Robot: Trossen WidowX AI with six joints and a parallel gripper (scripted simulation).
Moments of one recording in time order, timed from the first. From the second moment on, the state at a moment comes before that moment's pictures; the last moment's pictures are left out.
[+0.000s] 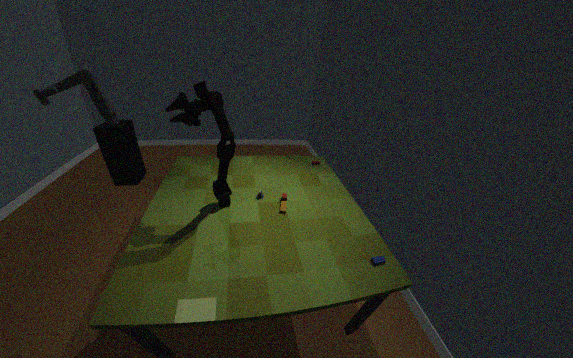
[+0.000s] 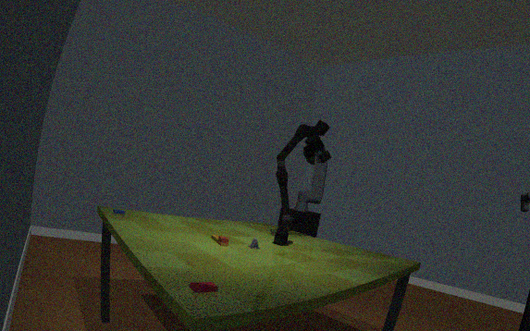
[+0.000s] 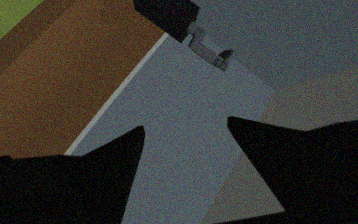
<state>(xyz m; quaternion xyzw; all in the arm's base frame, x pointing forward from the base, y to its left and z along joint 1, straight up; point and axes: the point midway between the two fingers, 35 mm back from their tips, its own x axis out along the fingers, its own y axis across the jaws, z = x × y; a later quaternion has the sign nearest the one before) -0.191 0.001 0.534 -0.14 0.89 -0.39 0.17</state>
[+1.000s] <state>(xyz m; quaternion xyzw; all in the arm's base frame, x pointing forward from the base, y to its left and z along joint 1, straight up) -0.191 0.133 0.497 0.15 0.73 -0.66 0.09</state>
